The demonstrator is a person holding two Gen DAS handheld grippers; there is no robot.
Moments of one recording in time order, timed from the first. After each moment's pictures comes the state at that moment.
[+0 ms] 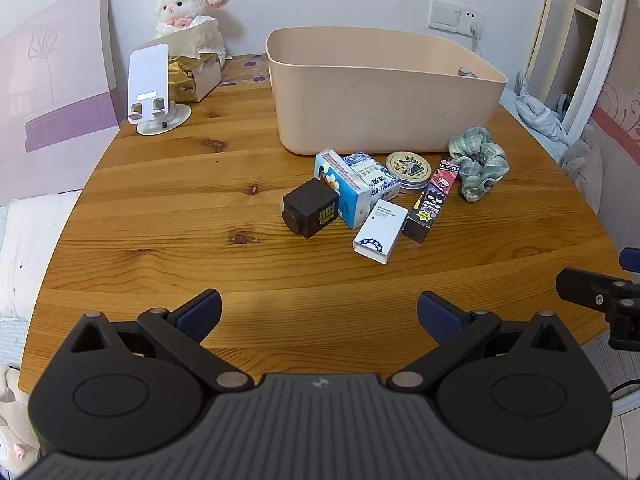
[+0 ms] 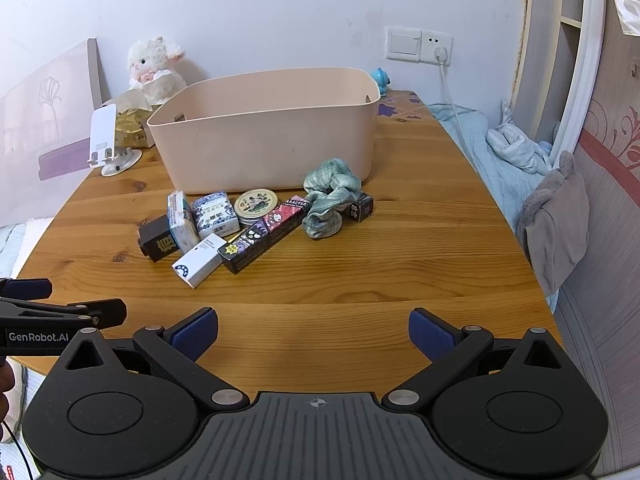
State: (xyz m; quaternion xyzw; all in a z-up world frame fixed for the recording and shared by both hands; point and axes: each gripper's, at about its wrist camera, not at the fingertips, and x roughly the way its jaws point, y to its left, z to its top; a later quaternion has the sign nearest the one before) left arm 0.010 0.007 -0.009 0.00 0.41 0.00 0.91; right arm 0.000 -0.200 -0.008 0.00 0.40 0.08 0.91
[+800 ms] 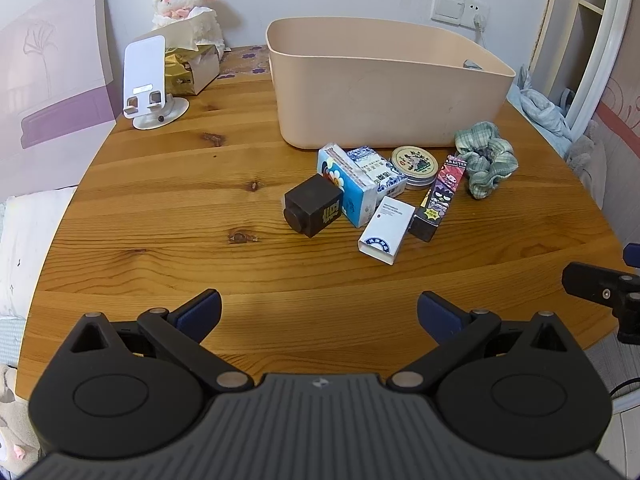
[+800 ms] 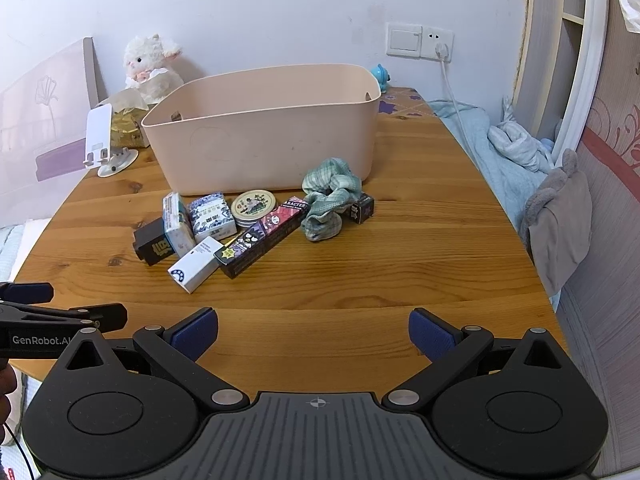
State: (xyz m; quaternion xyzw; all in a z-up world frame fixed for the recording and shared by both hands) left arm 0.022 0.010 -0.015 -0.01 0.43 0.00 0.90; right arm 0.012 -0.200 -0.010 0.00 0.40 0.08 0.91
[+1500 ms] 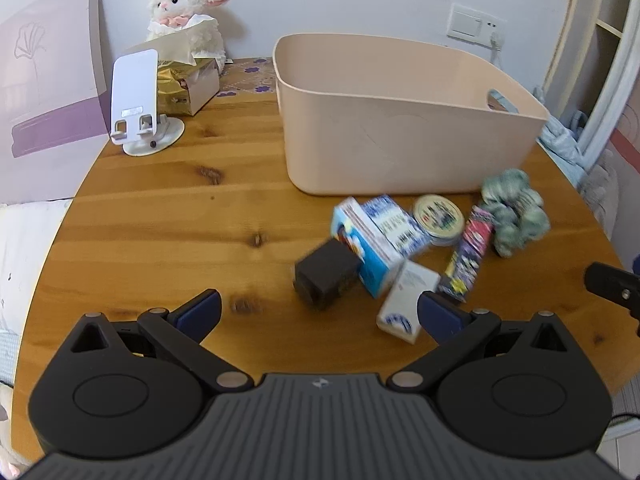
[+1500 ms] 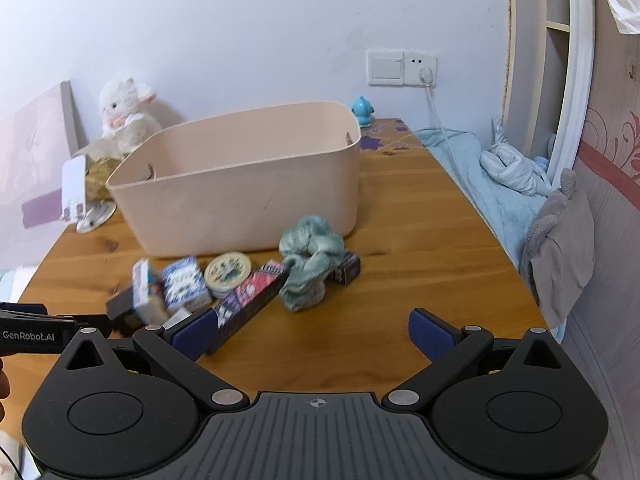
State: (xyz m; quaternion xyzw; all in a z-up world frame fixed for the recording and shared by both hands) left arm 0.088 0.026 -0.011 -0.02 0.42 0.00 0.91; right arm 0.062 -0.211 -0.012 0.04 0.35 0.06 0.93
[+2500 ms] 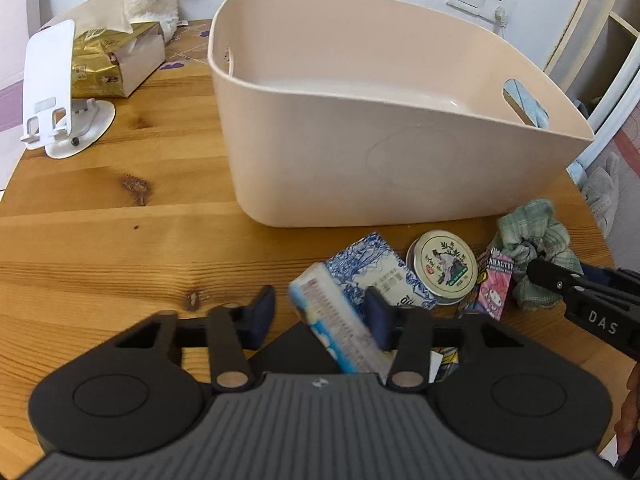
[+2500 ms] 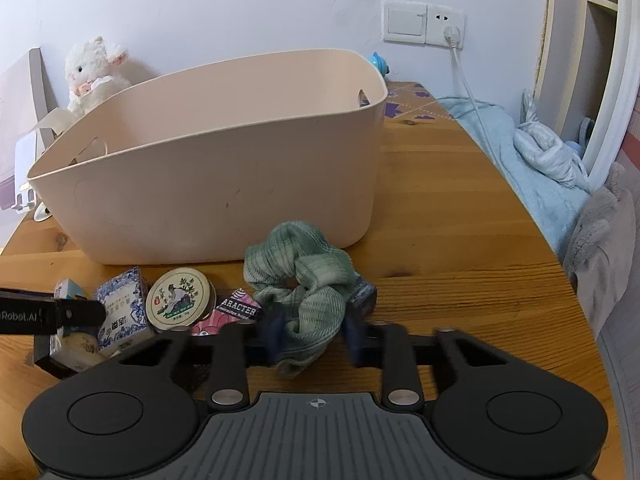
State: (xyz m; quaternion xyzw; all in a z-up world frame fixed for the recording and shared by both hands) left arm 0.185 0.020 -0.042 -0.05 0.48 -0.05 0.88; right arm 0.169 -0.198 -0.064 0.02 0.41 0.07 0.91
